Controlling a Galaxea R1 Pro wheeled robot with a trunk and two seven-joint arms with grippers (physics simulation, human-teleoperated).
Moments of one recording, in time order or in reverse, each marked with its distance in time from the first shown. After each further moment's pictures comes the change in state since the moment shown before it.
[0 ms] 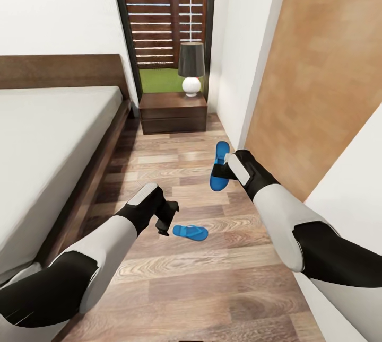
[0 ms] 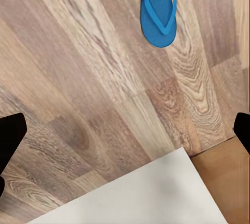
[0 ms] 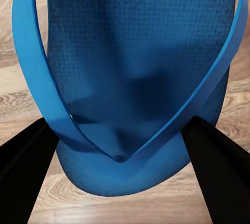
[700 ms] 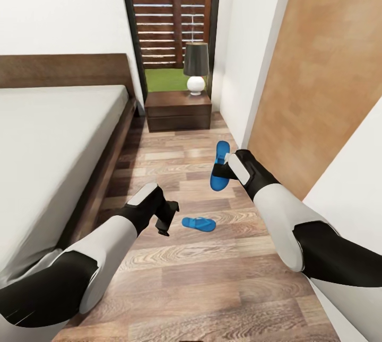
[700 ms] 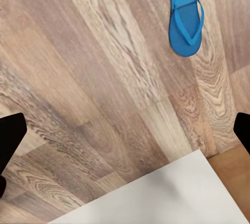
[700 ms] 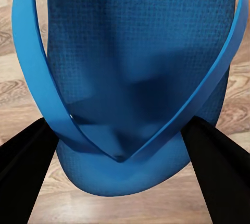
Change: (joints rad) left arm 0.000 0.000 0.000 0.000 0.000 0.005 0.003; right arm -0.002 -0.001 -0.001 0.000 0.000 0.002 -0.002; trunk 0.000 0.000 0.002
